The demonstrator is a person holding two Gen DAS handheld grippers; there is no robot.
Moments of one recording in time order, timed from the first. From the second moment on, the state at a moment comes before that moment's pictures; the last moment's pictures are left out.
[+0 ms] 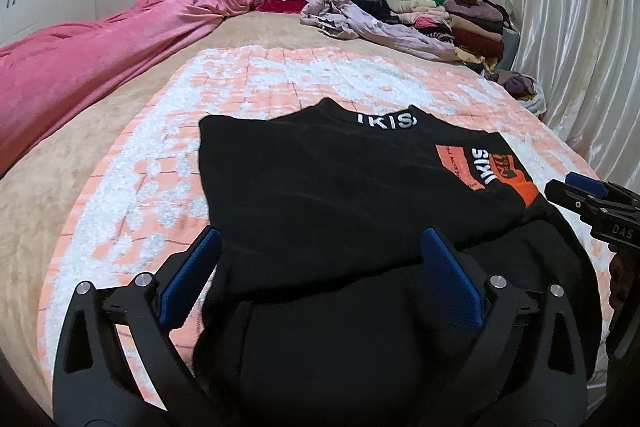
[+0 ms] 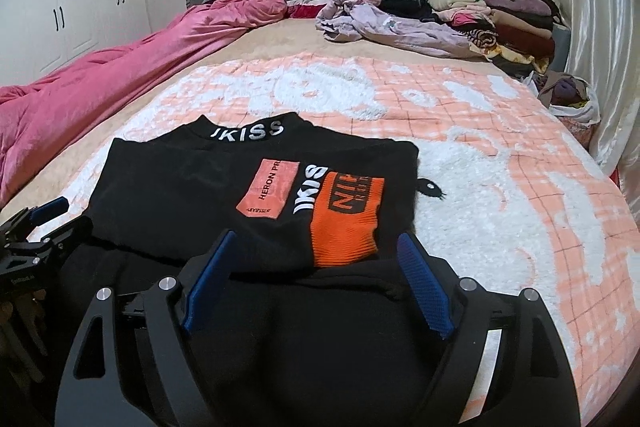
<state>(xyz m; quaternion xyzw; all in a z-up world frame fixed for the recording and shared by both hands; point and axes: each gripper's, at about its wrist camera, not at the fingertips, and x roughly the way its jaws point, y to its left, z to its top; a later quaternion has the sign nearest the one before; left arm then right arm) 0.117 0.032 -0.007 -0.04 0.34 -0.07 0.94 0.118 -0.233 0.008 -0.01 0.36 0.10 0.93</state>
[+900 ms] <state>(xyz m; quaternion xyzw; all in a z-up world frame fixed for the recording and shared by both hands) 0.074 0.058 0.016 -0.04 0.33 -0.04 0.94 0.078 -0.248 0.028 -0.01 0.34 0.10 0.94</state>
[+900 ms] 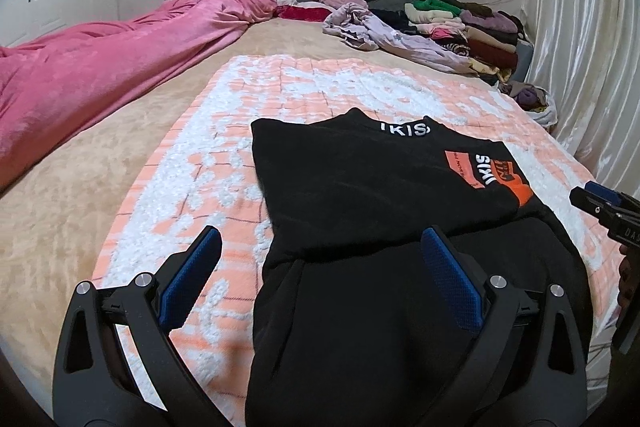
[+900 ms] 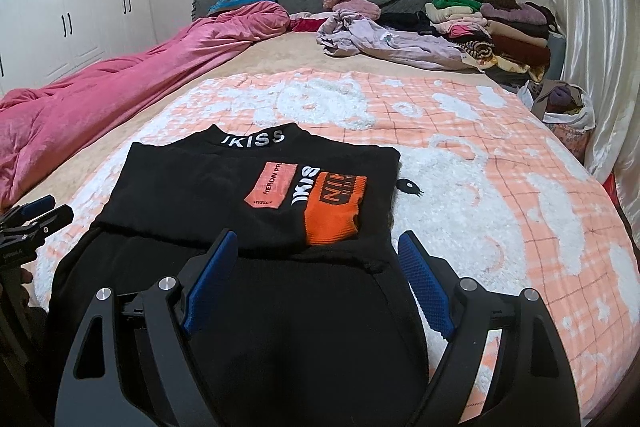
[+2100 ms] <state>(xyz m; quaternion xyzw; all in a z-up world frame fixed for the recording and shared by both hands) 0.023 0.085 0.004 -0.04 0.37 0.00 0.93 0.034 -0.275 0.012 -0.01 0.36 0.11 0.92</state>
